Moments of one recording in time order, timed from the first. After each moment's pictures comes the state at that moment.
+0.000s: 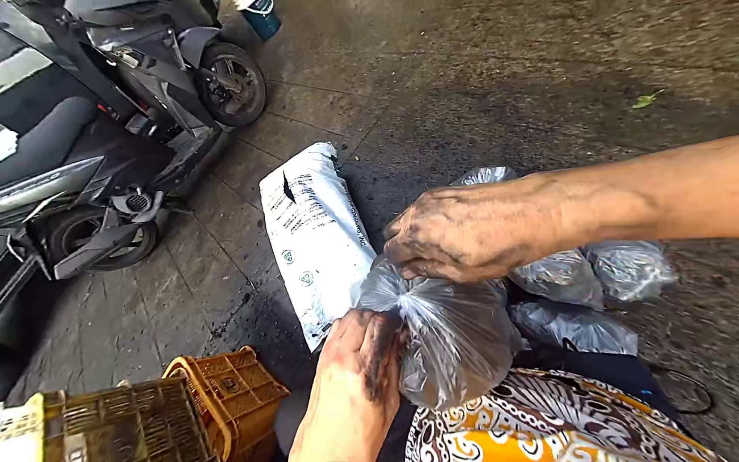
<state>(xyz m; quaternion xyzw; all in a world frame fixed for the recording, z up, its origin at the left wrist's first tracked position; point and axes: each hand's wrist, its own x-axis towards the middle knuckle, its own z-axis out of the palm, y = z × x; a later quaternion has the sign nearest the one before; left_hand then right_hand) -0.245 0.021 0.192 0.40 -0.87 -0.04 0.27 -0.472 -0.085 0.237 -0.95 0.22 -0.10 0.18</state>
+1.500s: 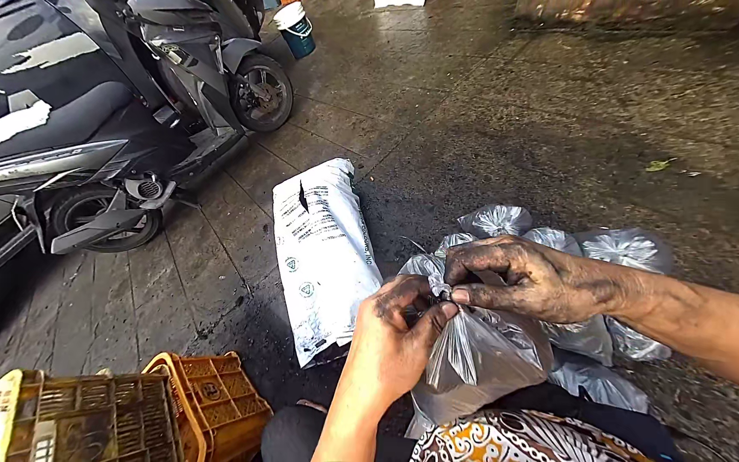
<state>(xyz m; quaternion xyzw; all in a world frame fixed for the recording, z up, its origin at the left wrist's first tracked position) -0.267 -0.020 0.180 0.40 -0.74 -0.36 0.40 -0.492 -0.071 0.173 -0.81 0.22 -0.35 0.42</state>
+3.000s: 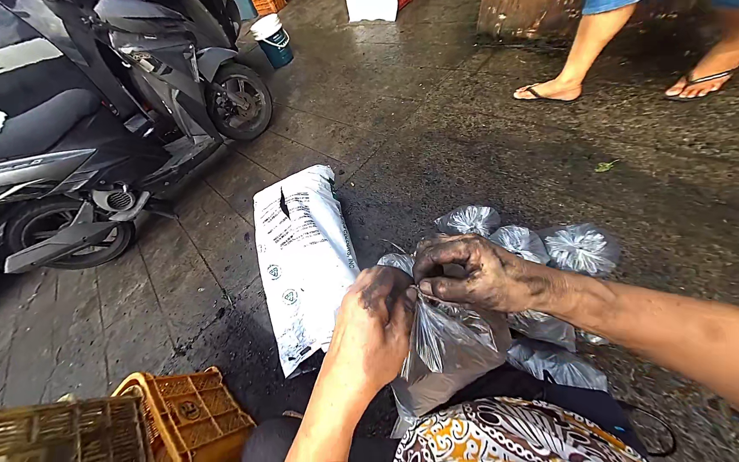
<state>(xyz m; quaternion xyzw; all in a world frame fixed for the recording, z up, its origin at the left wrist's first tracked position) -0.270 -0.025 0.186 0.41 -0.80 -0.26 0.35 -0.481 -0.061 0.162 -0.76 0.27 -0.41 0.42</state>
